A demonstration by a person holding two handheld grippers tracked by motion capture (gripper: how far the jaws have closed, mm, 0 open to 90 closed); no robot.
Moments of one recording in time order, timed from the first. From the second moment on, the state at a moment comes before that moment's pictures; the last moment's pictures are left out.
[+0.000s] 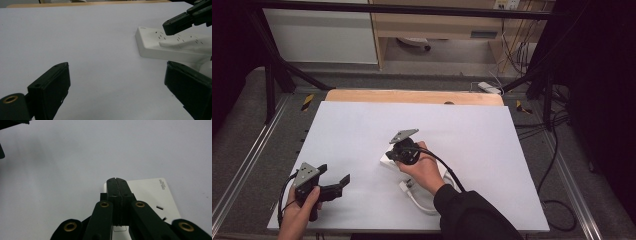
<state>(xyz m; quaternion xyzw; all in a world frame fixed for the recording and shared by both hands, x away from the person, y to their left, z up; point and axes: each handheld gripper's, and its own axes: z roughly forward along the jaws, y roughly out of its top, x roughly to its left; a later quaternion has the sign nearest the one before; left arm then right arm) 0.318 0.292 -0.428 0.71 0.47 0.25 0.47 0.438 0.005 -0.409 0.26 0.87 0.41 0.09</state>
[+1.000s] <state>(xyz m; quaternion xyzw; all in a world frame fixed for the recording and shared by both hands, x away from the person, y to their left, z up) 0.318 0.292 -0.428 0.71 0.47 0.24 0.47 0.440 0.008 -0.422 0.26 0.88 0.39 0.08</state>
